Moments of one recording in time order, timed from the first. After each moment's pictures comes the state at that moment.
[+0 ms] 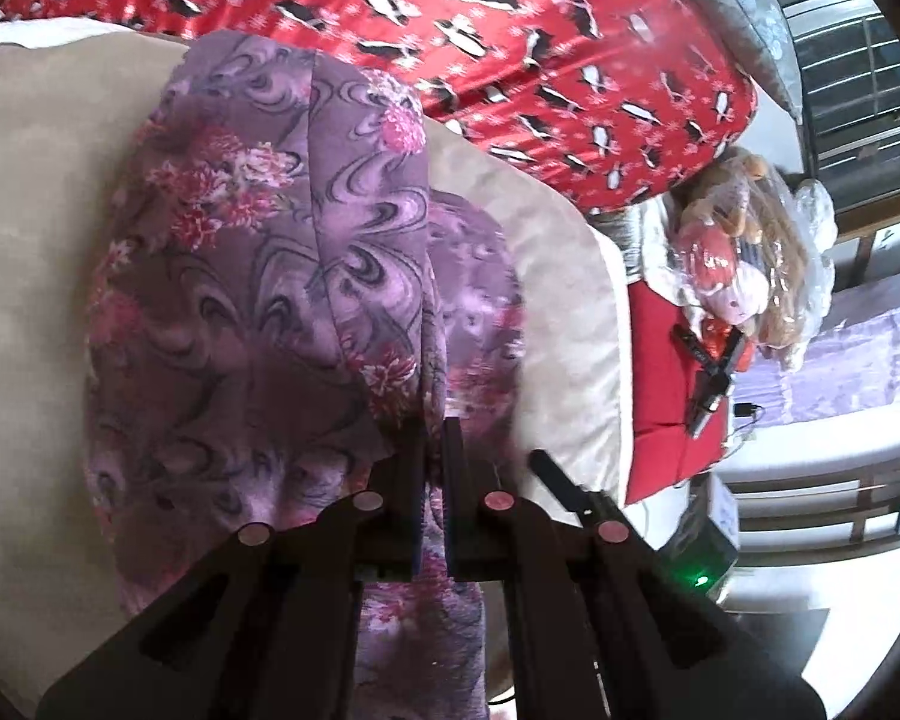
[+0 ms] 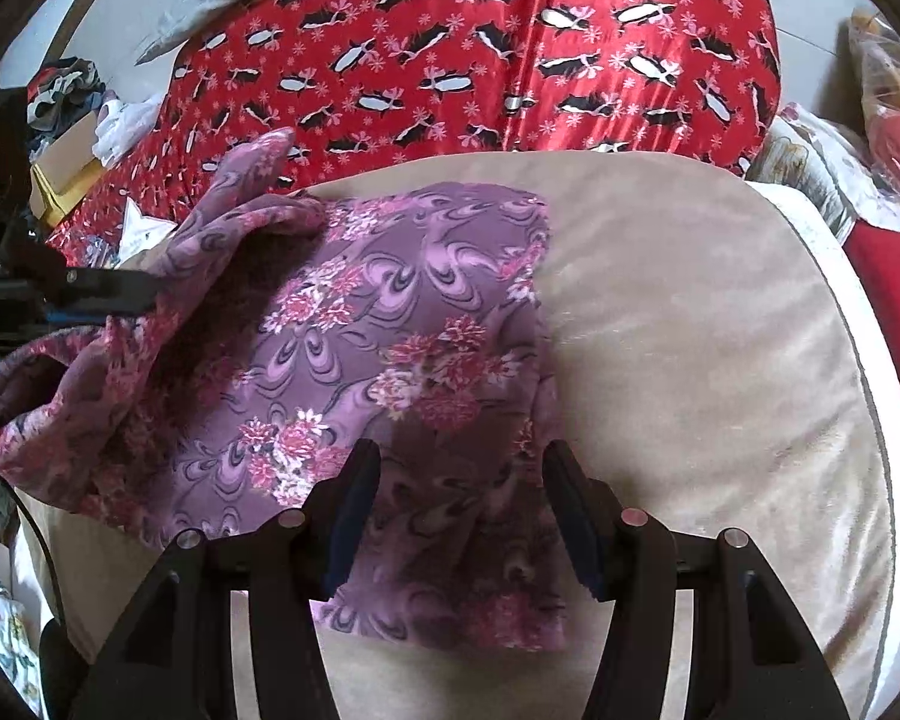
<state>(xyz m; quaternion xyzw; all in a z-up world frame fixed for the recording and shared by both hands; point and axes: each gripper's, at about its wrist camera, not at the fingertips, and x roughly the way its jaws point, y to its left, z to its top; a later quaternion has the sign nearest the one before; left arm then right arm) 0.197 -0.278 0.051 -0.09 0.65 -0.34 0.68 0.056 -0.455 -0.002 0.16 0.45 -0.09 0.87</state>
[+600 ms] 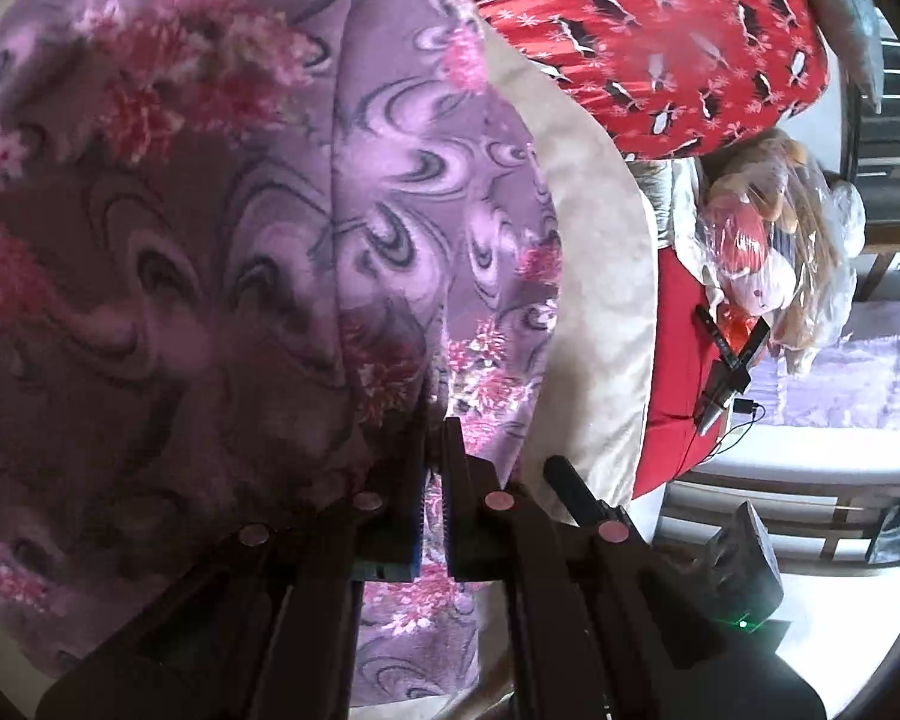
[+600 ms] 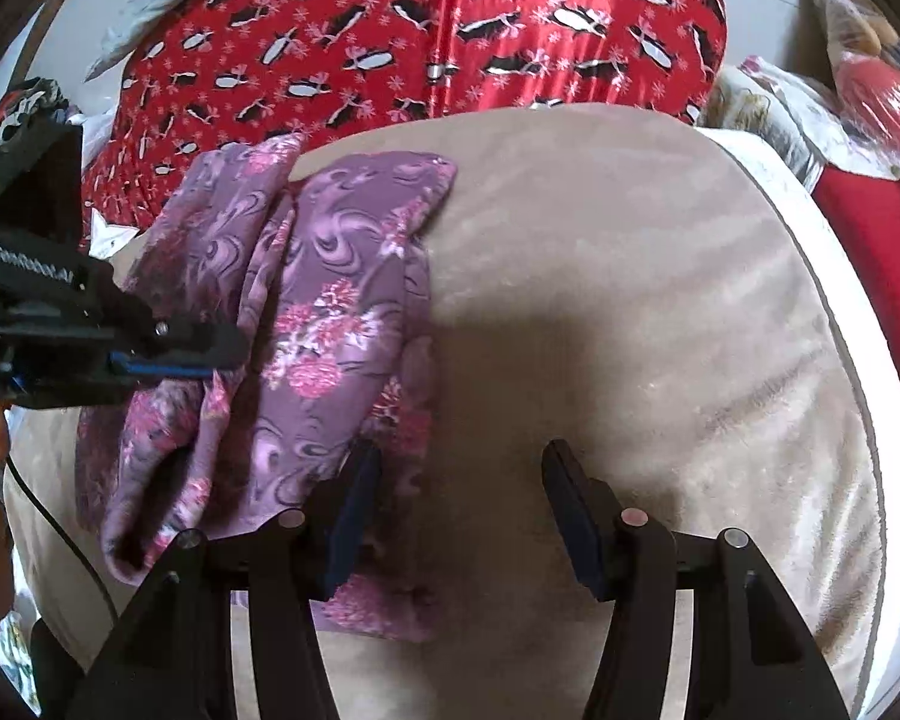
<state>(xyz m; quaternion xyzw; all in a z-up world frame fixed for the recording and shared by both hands) 0.187 -0.329 -0.030 -0.11 0.70 -0.33 0.62 0.036 -0.495 -0.029 0.19 0.47 -0.11 0.86</state>
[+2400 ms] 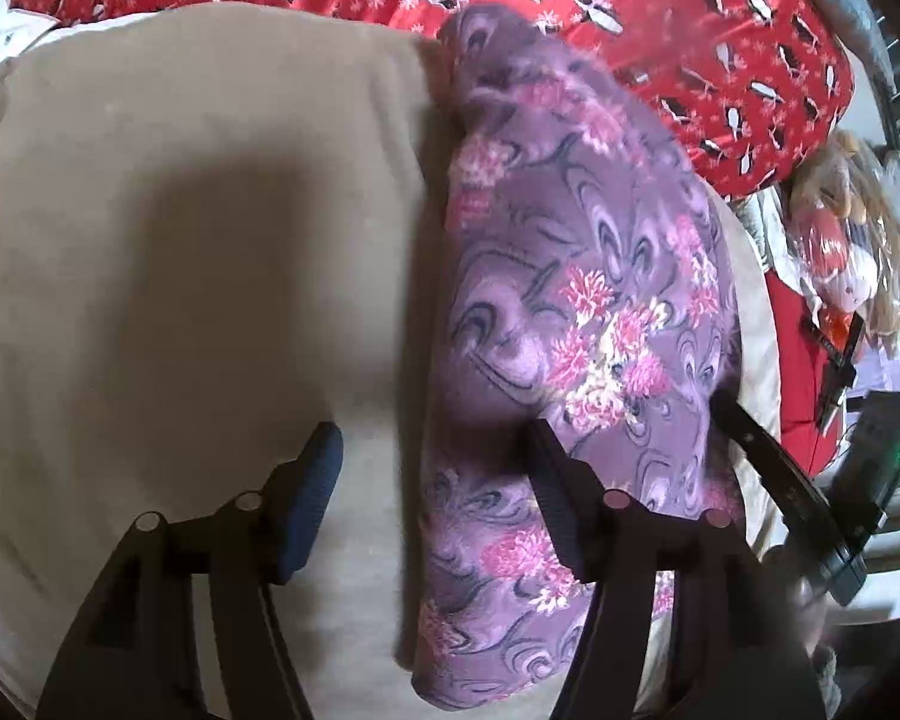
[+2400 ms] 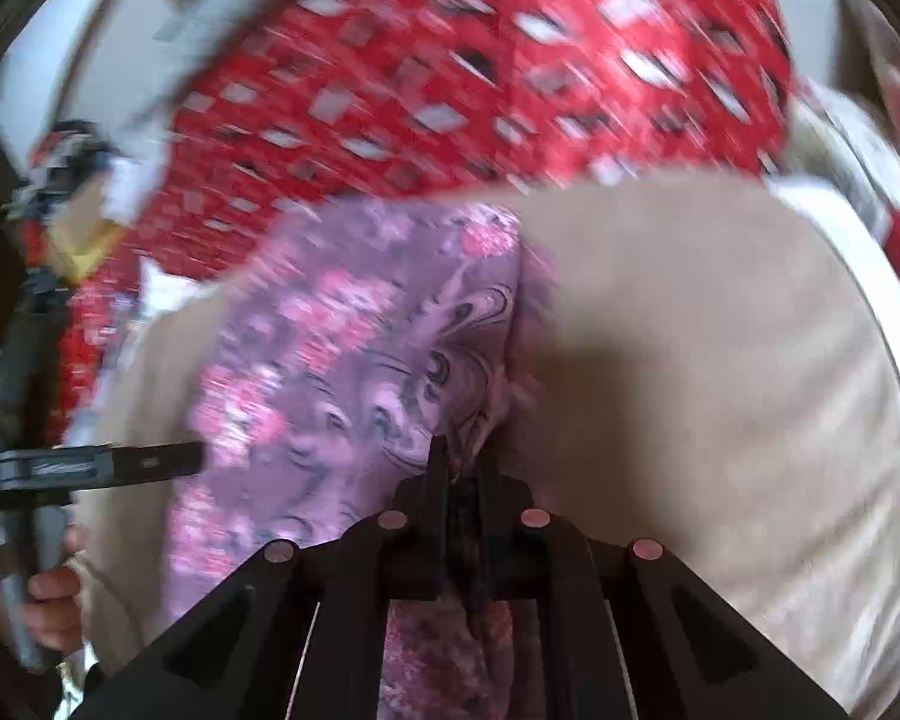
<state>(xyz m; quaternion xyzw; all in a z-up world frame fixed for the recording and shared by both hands) 0.232 -0.225 -0.034 0.00 0.62 -0.27 0.73 0.081 -0.492 -0.035 0.24 0.44 -0.07 0.86</state>
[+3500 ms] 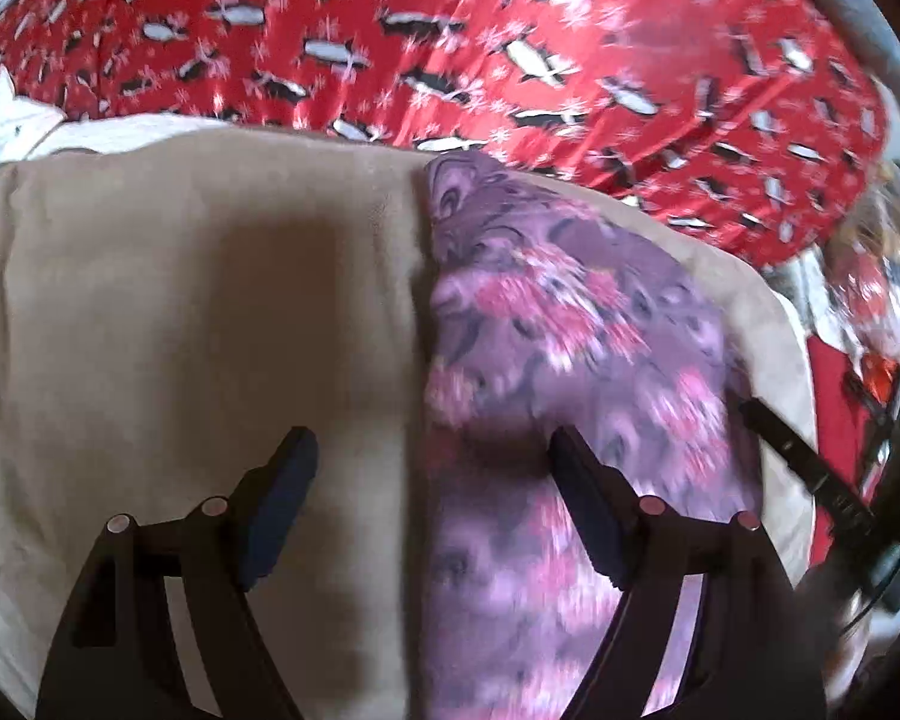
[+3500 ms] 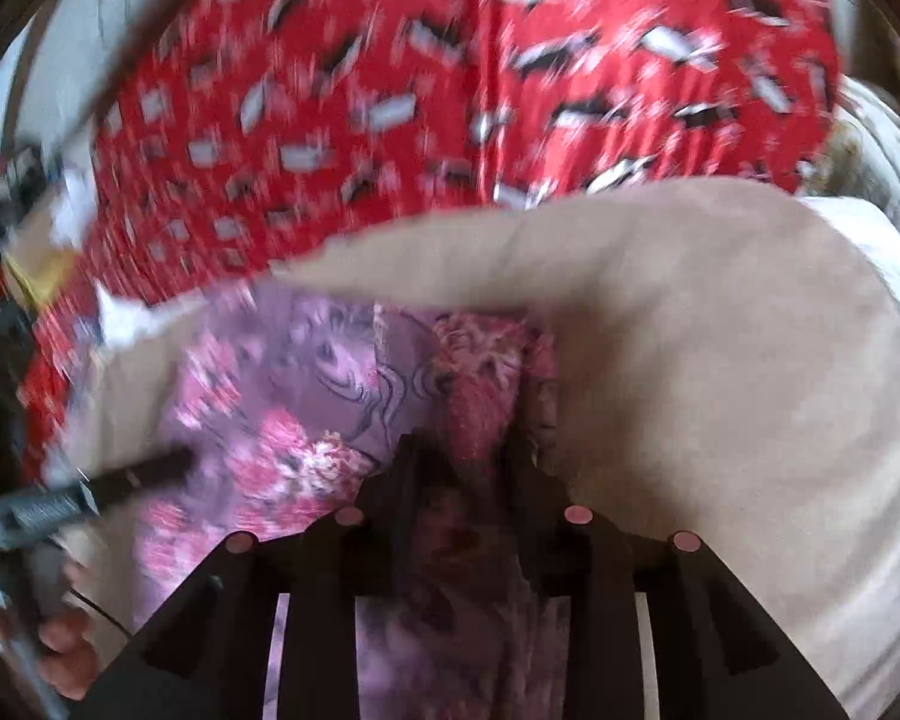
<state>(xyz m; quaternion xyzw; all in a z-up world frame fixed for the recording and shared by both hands) 0.277 -0.252 -0.007 0.04 0.57 -0.24 0.79 0.152 -0.528 -0.010 0.26 0.42 -0.07 0.87</state>
